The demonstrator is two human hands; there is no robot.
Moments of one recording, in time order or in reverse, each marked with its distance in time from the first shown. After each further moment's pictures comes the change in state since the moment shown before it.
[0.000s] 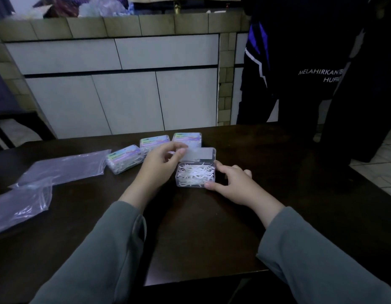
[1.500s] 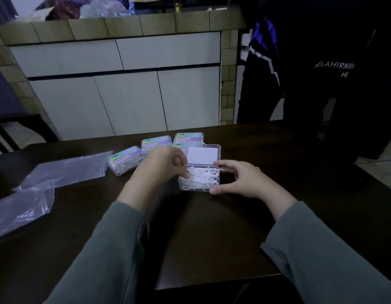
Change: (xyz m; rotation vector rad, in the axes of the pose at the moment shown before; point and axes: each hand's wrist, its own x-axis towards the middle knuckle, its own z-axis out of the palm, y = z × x) left_hand 0.010 0.060 -0.014 0.586 -0.357 -0.348; right_hand 0.017 0.021 -0.008 0.163 0.003 -0.010
